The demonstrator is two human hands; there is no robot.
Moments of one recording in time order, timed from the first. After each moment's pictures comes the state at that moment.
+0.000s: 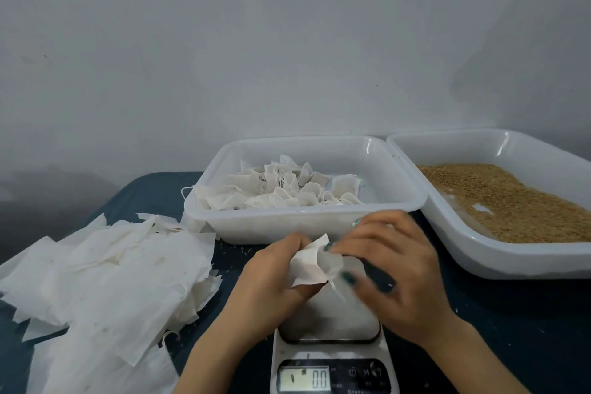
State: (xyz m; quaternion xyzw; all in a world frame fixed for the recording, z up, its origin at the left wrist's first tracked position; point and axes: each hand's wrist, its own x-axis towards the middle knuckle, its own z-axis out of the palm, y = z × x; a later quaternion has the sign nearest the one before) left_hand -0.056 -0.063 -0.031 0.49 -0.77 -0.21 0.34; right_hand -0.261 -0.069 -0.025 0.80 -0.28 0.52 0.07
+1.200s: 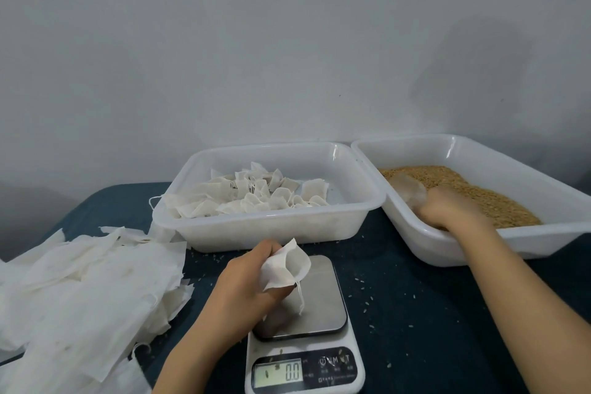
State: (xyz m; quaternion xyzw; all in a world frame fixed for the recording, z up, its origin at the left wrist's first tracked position) left_hand -0.057 -0.058 -0.034 0.50 -0.74 -0.27 0.36; right_hand -0.388 -0.150 0.016 0.50 -0.85 0.09 -0.10
